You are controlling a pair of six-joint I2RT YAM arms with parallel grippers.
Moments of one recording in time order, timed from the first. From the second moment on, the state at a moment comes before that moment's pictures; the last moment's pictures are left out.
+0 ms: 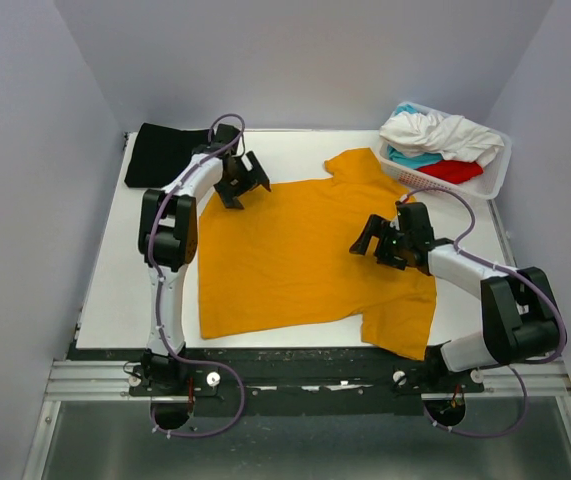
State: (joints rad) left arm -0.22 2.20 1.76 -0.64 0.23 -0.75; right arm 0.25 1.45 0.67 -0.07 -0.20 0.58
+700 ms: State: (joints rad) left arm -0.24 2.28 2.00 -0.78 0.17 -0.70; right arm 0.38 1.42 0.67 -0.09 -0.18 0.54
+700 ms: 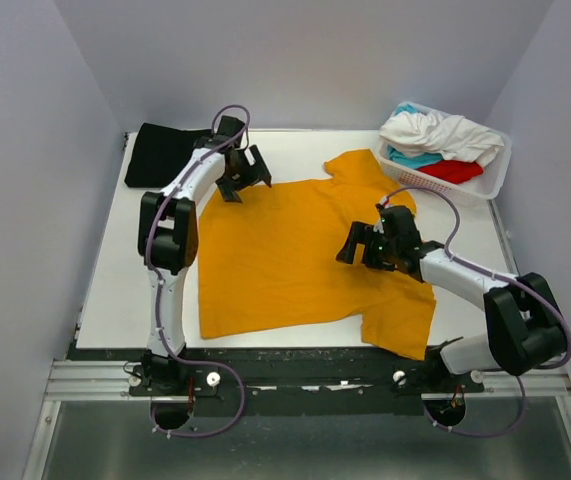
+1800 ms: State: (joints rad) left arm -0.39 1.27 0.60 -0.36 0.11 -0.90; right arm 0.69 1.88 1.14 -0.07 -0.01 0.55
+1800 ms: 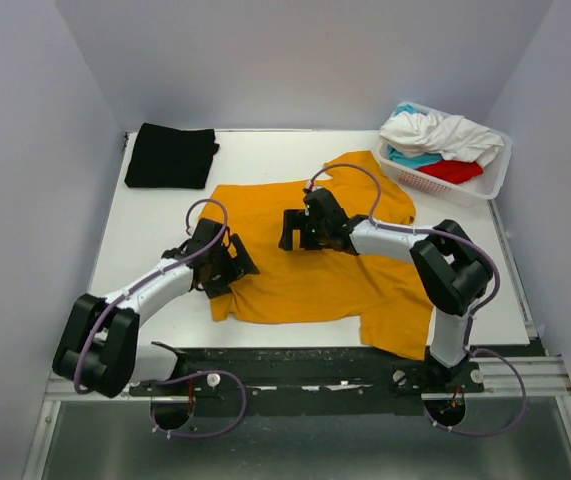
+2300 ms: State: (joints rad) left arm -0.30 1.59 0.97 -0.57 0.05 -0.81; right arm 0.69 2.07 1.37 -0.01 0.05 0.62
